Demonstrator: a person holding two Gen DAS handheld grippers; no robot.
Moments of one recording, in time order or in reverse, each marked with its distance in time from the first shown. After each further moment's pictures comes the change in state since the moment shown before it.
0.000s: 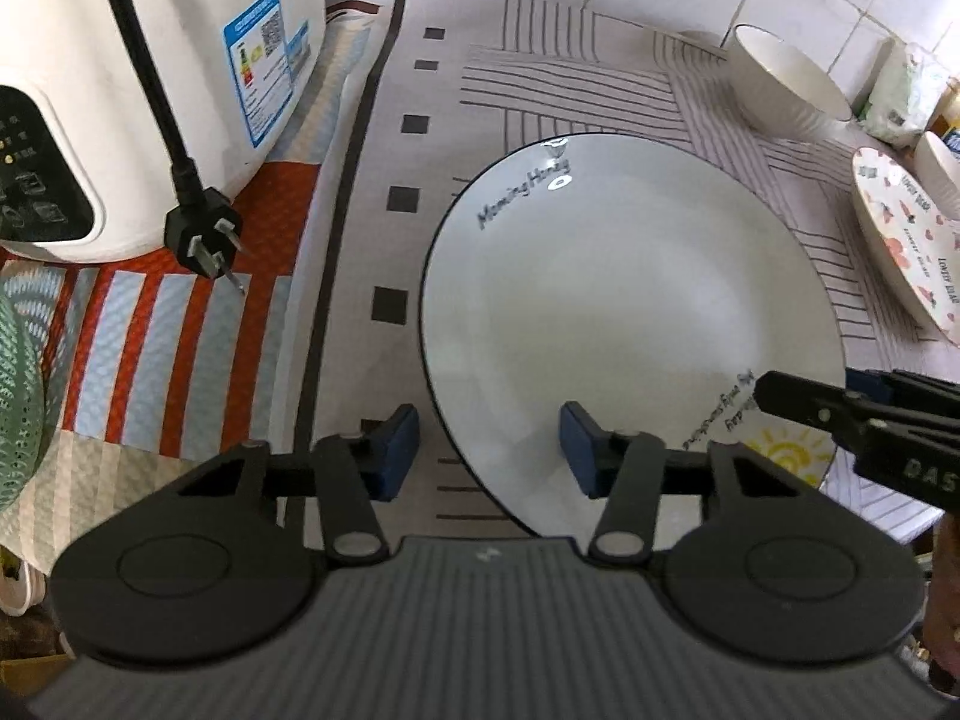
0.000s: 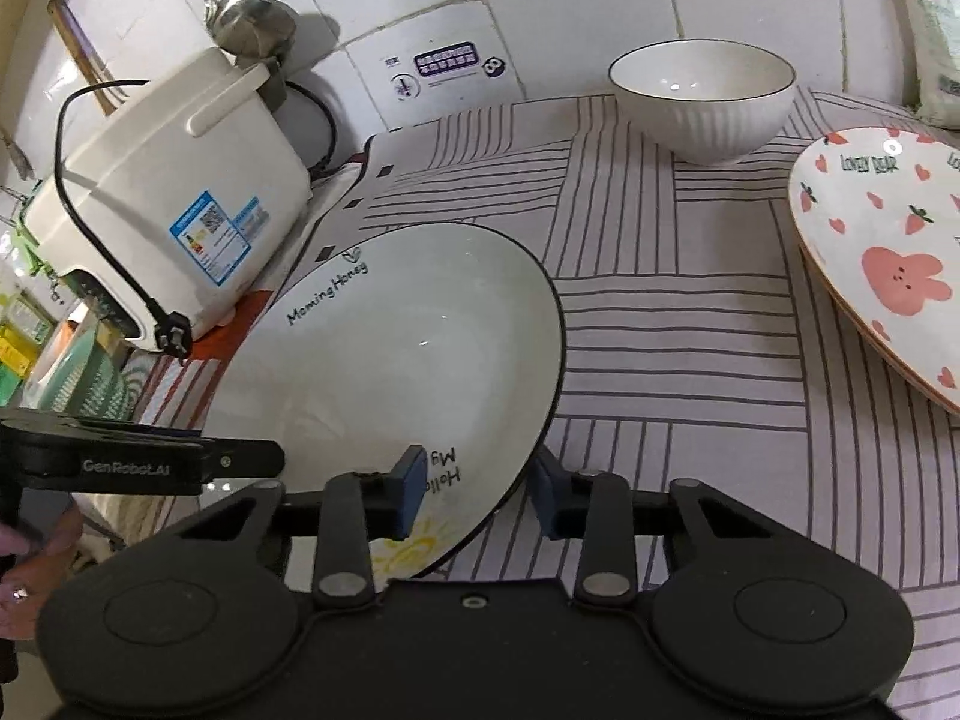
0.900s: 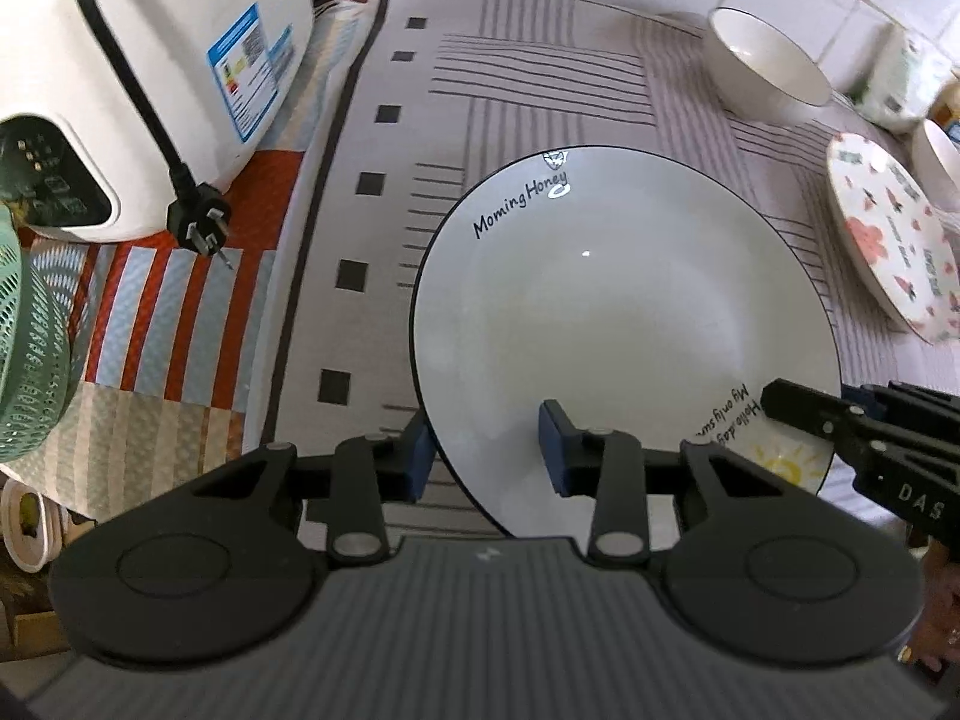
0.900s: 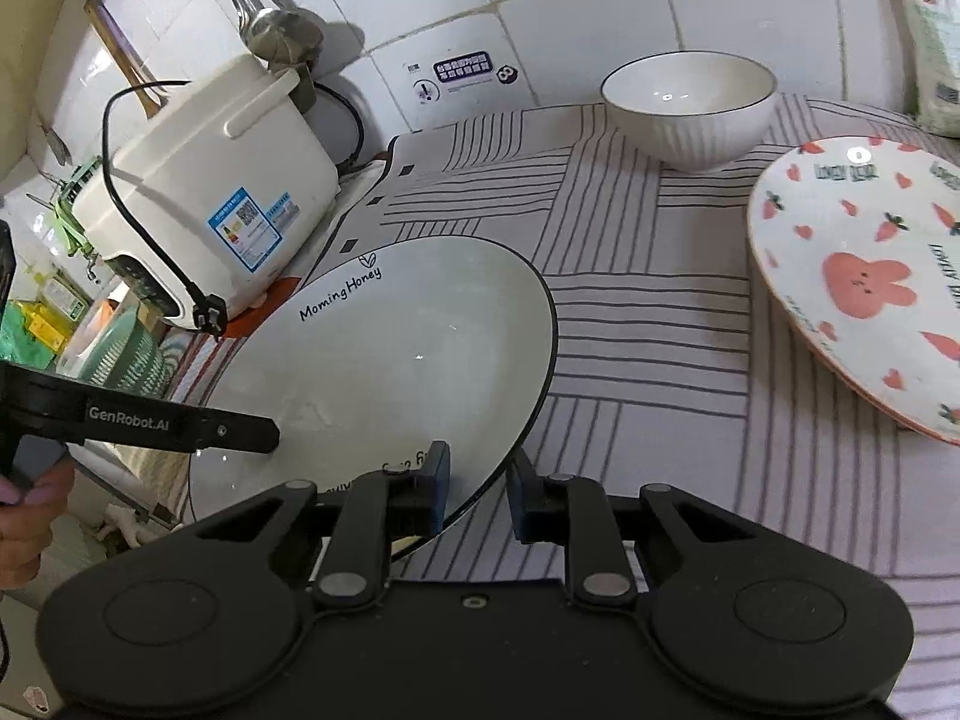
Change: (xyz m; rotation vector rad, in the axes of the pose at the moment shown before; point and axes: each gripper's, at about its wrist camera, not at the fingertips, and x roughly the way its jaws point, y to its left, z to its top) left arm -0.024 -0.039 0.000 -0.014 0.084 0.050; right arm -0.039 -0.024 -0.004 -0.035 0.016 0.084
